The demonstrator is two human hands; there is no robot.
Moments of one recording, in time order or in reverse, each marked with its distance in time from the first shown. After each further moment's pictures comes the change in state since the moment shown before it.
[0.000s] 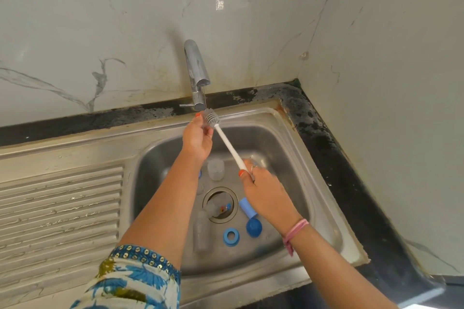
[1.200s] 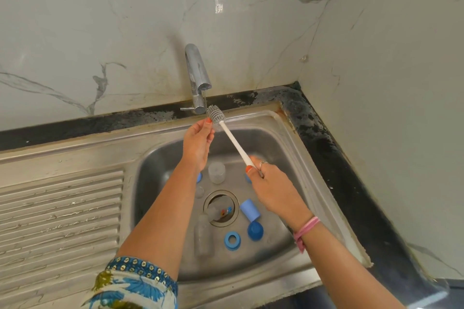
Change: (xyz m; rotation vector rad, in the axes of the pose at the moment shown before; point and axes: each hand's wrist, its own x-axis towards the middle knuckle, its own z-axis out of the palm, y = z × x) left_hand -0.004 -0.005 -0.020 0.453 -0.161 0.183; right_hand 0.007 -0.002 -0.019 0.125 -0.012 0.039
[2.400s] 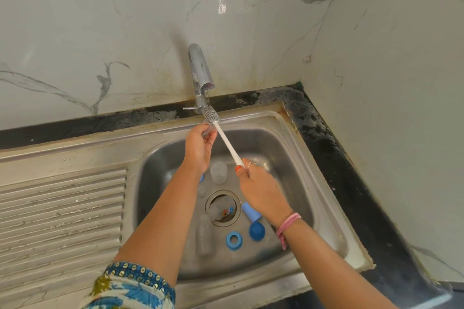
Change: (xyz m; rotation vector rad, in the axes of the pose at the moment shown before) left_hand -0.003 0.003 0.000 -0.288 0.113 -0.106; right_hand 0.005 -0.017 0.024 -0.020 -0.041 0.028
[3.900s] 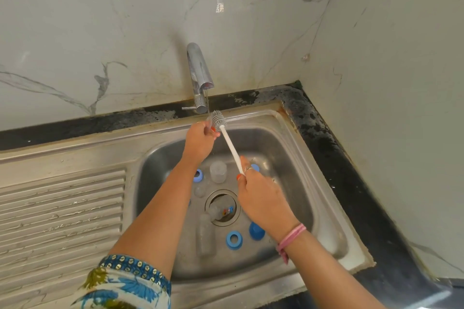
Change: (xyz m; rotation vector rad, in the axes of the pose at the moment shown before) left_hand 0.013 0.007 -0.004 1.191 -0.151 0.376; right_hand -0.024 -0.010 -0.002 -0.276 0.021 -0.062
